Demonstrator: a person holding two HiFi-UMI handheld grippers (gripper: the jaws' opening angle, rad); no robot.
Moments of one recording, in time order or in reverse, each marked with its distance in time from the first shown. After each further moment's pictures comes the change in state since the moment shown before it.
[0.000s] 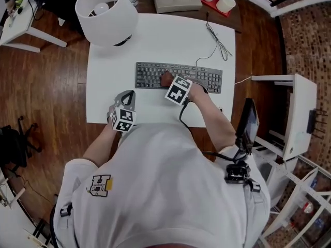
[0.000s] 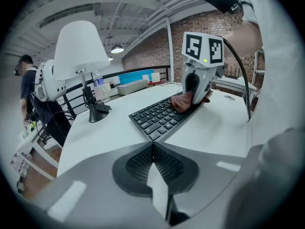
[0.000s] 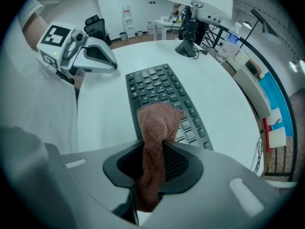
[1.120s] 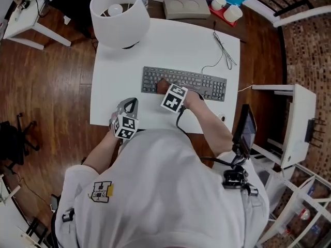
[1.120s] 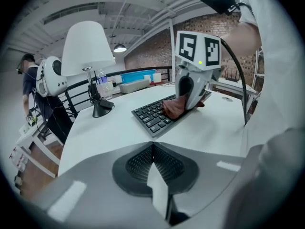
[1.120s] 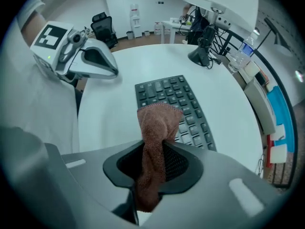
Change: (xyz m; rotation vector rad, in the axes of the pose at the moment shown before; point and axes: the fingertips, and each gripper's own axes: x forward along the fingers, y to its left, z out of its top) left arm -0.018 0.000 -0.014 -0.035 -0.004 -0.009; right arm 0.006 0.025 0.039 -0.071 -0.001 0.015
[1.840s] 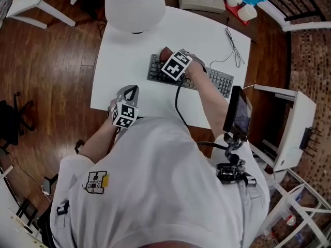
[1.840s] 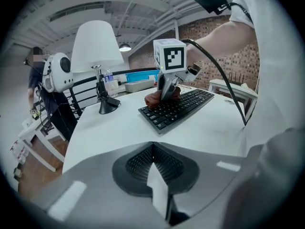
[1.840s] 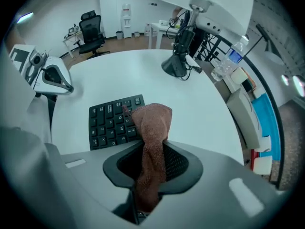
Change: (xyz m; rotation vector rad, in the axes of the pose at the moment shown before) left arm -0.009 0.013 -0.004 -0.050 -0.003 0.017; right arm 0.003 -0.098 0.054 0.046 -0.016 -0.144
